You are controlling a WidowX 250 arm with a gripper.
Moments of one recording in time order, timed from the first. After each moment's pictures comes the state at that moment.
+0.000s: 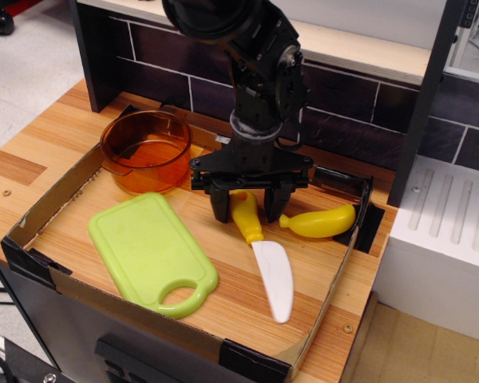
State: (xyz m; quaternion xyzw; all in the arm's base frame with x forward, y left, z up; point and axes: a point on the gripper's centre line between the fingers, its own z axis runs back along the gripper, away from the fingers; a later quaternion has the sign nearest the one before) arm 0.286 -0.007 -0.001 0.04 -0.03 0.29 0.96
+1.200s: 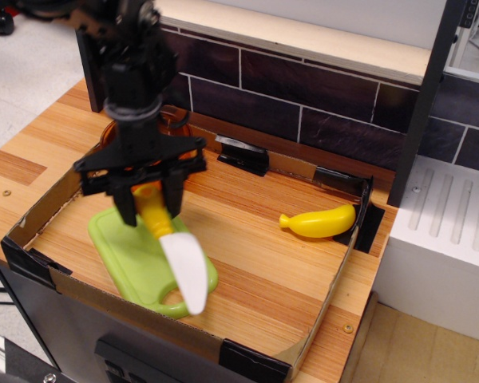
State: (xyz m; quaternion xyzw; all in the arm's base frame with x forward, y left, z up) arm 0.232 0.059 0.022 0.01 0.00 0.40 0.92
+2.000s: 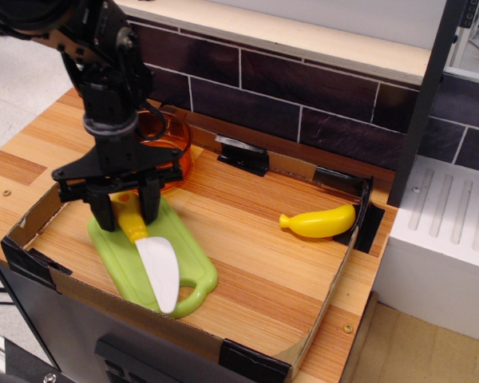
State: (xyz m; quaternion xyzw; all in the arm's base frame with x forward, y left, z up) arm 0.227 0.092 0.010 0.03 -0.01 0.41 0.91
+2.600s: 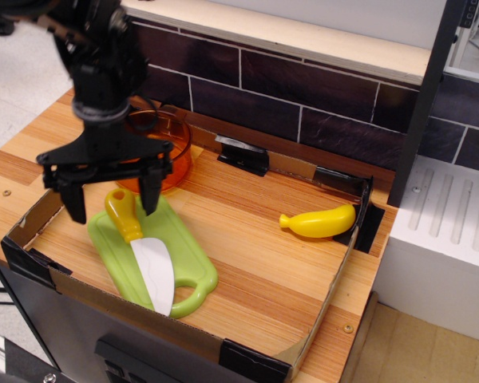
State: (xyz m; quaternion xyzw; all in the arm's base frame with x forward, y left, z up) arm 0.223 0.079 0.034 0.05 -0.01 0.38 0.92
